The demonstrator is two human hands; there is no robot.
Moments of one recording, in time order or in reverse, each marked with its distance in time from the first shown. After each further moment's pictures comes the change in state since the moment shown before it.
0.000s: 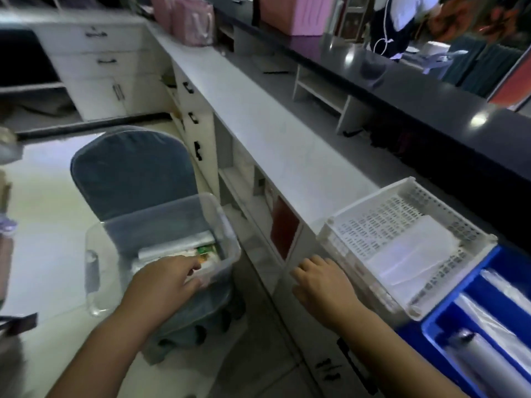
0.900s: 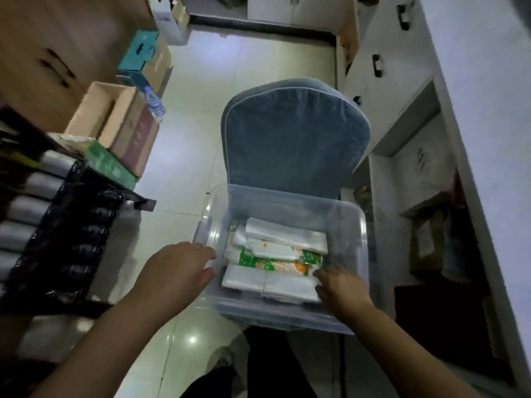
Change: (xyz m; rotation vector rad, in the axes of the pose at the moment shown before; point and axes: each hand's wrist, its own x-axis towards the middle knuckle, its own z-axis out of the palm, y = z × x) left_hand 0.089 -0.272 0.013 -0.026 -0.056 -0.451; right_hand 0.367 -0.130 0.149 0.112 -0.431 -0.408
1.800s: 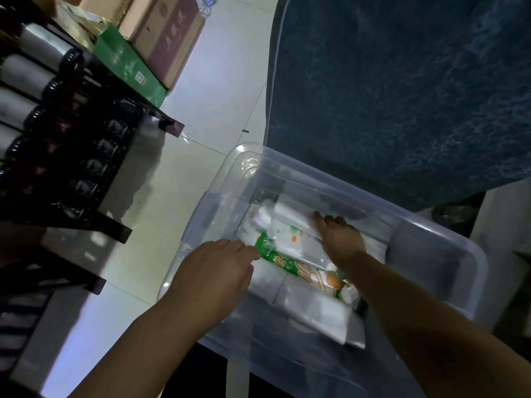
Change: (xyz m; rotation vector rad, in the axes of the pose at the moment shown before) left_hand 0.115 -0.011 0.135 -0.181 -0.077 -0.165; right_hand 0.285 0.039 0.141 -0.218 -0.114 -0.250
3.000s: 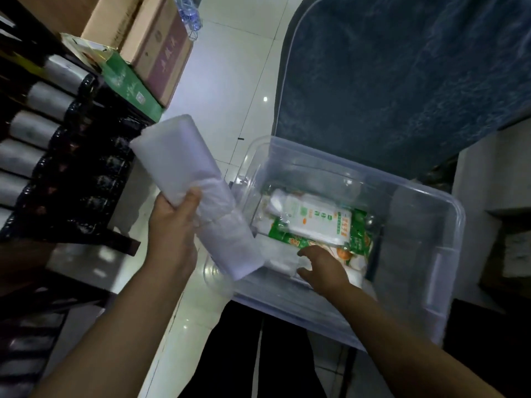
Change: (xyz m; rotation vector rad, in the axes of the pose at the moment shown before) left_hand -0.038 -0.074 -0.035 -1.523 0.663 -0.563; right_hand -0.111 -0.119 -0.008 0.638 -0.077 0.186
